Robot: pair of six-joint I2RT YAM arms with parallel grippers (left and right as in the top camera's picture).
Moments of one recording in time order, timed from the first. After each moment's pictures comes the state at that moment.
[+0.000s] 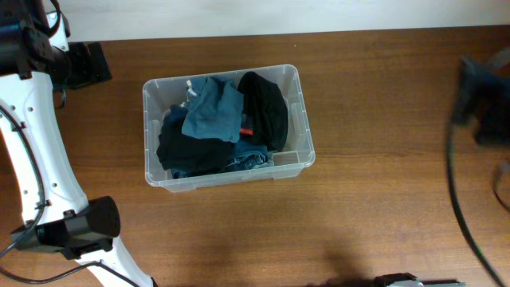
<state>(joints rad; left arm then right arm) 0.20 2.02 2.55 -1.61 -0.03 -0.09 0.05 1.27 2.36 -1.39 0.23 0.02</state>
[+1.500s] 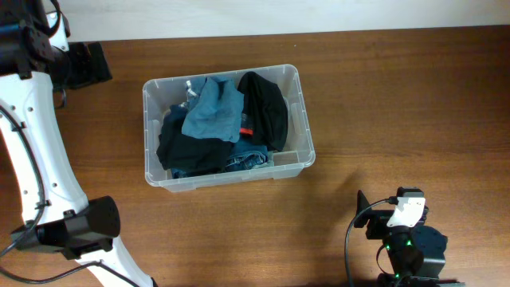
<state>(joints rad) 0.20 2.02 2.55 -1.61 -0.03 -0.09 -0.14 0.02 0.15 -0.54 -0.13 0.02</state>
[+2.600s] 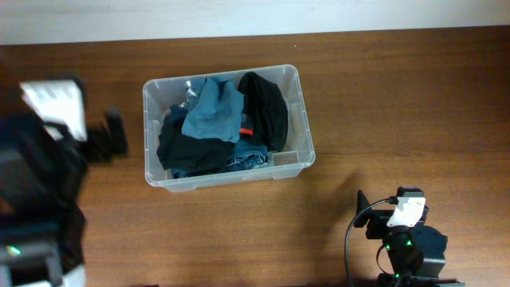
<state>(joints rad) 0.14 1.01 1.37 -0.83 0.01 0.16 -0.14 0.02 0.15 -0.54 -0.13 0.02</state>
